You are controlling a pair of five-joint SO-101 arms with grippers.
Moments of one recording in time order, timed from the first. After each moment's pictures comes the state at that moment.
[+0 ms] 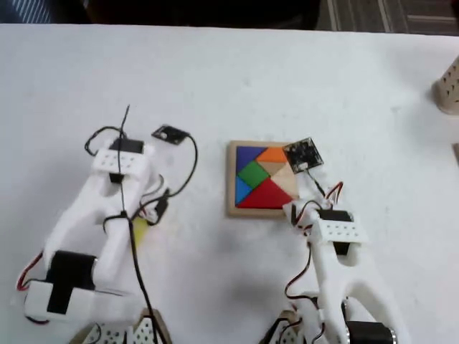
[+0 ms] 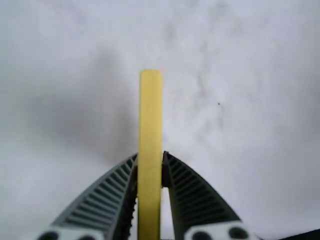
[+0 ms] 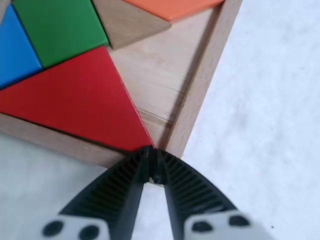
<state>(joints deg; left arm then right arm) 2.4 -2.7 33.1 77.8 -14.4 -1.1 -26.8 69.5 28.7 25.8</state>
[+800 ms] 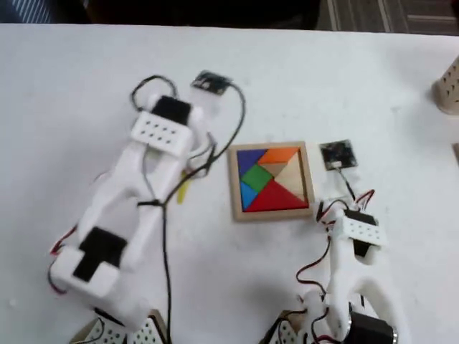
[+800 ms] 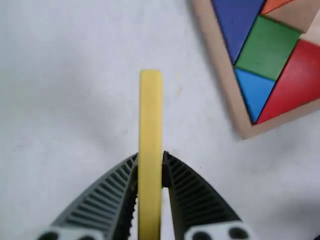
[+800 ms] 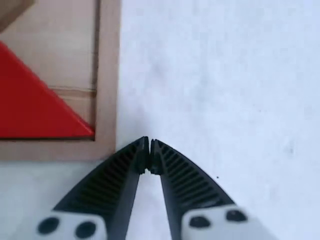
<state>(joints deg) 17.0 8.7 -3.4 89.5 2.0 13.2 -25.5 68.6 28.0 25.9</state>
